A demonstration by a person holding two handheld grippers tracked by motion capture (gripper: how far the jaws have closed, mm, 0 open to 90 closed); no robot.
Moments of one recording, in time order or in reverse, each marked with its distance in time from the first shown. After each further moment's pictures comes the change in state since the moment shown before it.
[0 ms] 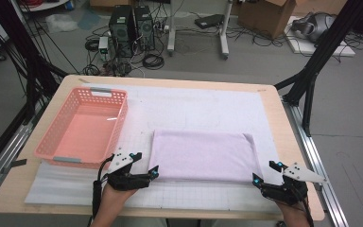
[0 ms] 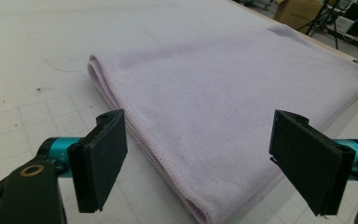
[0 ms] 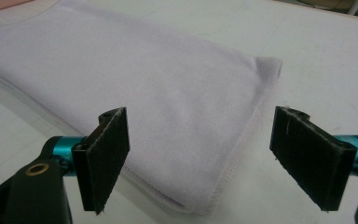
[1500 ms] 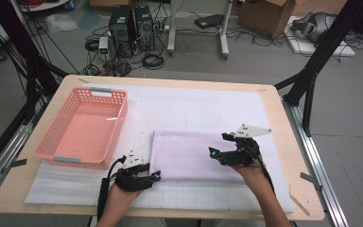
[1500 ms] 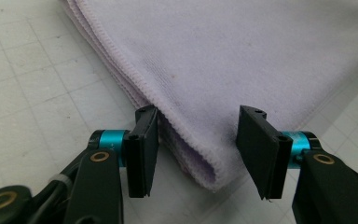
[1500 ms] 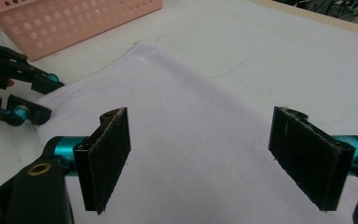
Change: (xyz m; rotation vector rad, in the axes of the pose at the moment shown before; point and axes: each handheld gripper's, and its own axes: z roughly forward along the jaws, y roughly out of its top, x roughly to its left) left arm -0.005 -0.011 0.020 0.234 0.015 -0.024; right arm 0.045 0.100 0.110 0.065 0.279 -0.076
